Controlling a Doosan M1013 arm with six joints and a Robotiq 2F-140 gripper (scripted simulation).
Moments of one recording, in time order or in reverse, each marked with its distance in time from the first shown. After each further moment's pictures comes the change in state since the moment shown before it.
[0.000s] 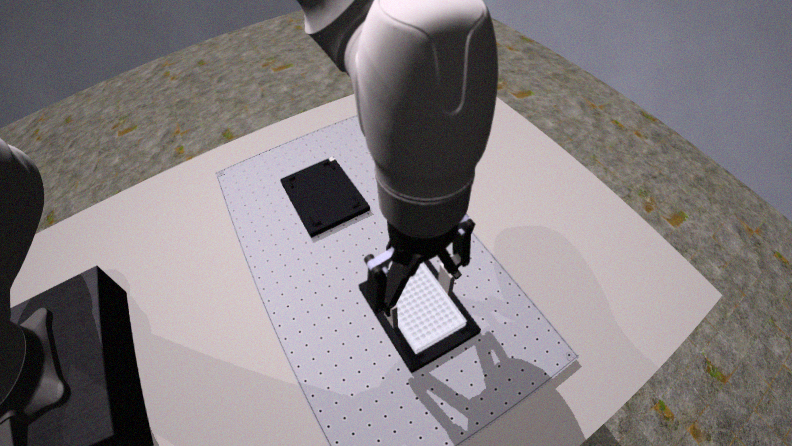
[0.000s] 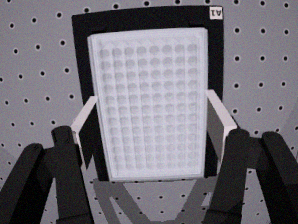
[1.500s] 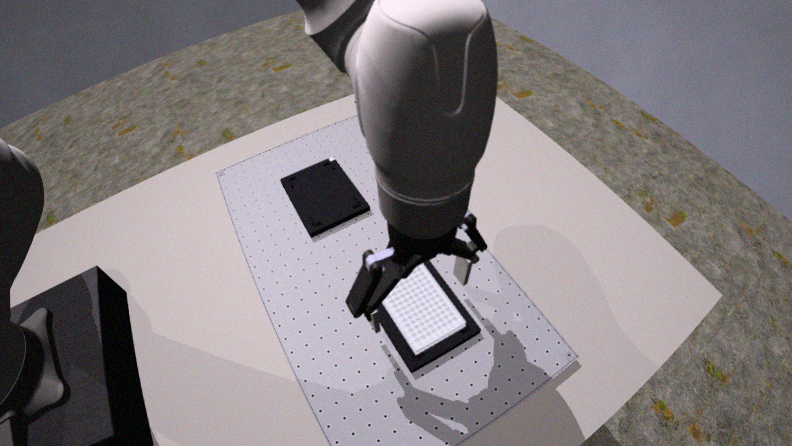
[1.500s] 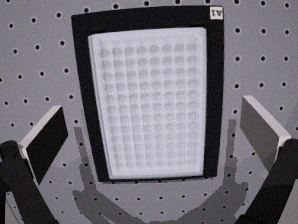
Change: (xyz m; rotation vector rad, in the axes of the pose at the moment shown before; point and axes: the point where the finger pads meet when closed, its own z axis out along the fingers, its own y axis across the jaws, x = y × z) arm 0.000 0.000 0.001 0.000 0.000 0.000
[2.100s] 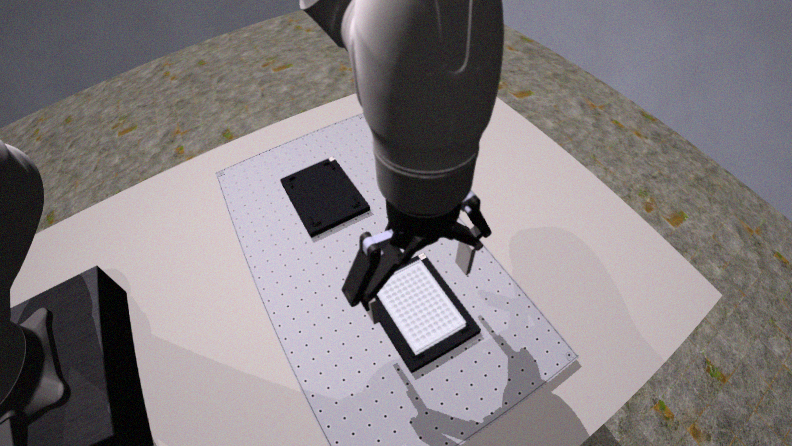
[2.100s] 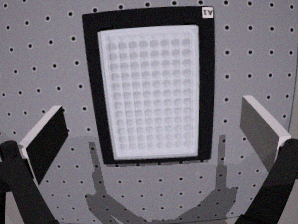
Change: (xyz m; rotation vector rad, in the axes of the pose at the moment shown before) arm 0.000 0.000 -0.032 0.000 0.000 0.000
